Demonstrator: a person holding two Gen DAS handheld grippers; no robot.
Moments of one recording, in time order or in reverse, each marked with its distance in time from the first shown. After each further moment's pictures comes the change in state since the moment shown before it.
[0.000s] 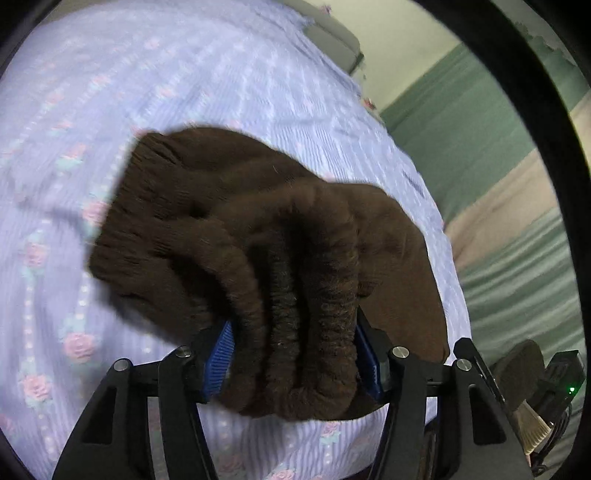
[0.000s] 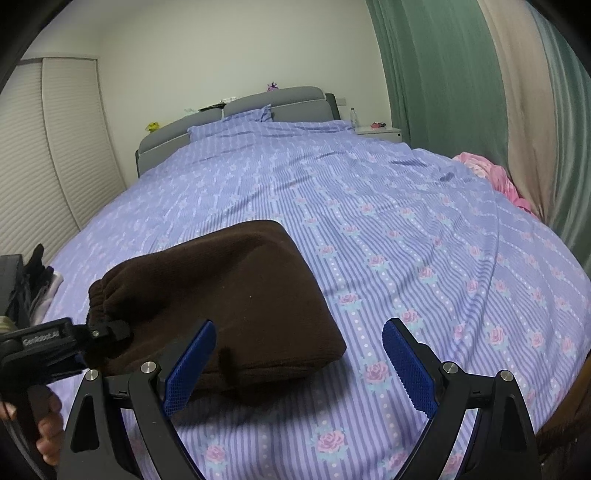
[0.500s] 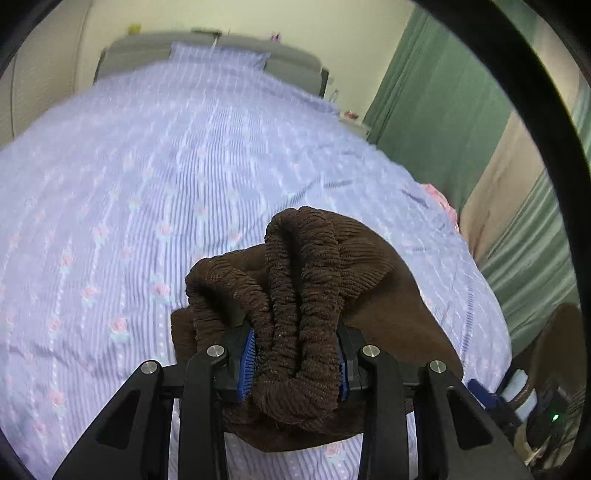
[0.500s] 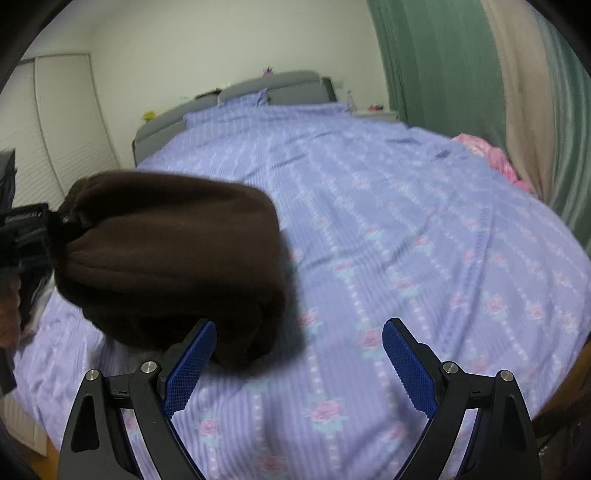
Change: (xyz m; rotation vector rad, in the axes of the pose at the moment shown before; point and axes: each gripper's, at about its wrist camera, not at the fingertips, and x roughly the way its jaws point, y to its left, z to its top) left arm -0.051 -0.024 0.070 0.257 -0.108 0.124; right arm 0.009 0.006 -0.017 0.000 0.081 0.065
